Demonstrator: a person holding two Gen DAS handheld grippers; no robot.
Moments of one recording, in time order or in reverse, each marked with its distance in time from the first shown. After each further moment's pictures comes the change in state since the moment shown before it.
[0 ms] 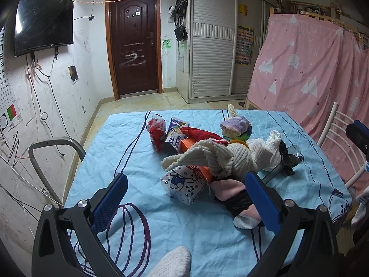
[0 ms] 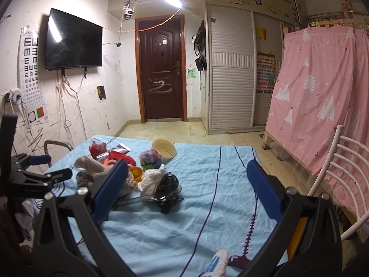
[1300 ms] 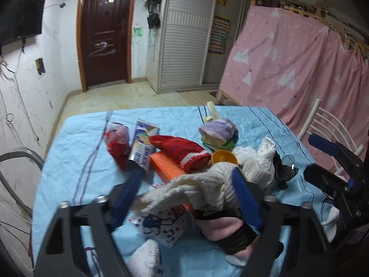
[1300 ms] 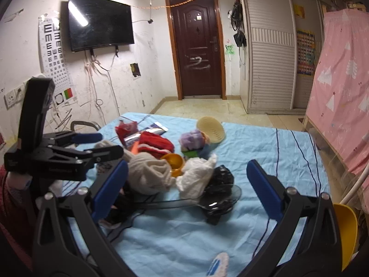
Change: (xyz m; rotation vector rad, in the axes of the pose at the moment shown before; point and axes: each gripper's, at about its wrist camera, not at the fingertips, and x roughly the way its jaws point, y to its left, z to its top) left arm 0.067 -0.001 0.032 0.029 0.096 -0.223; right arm 0.080 0.030 -0.007 -0.019 0.172 0.242
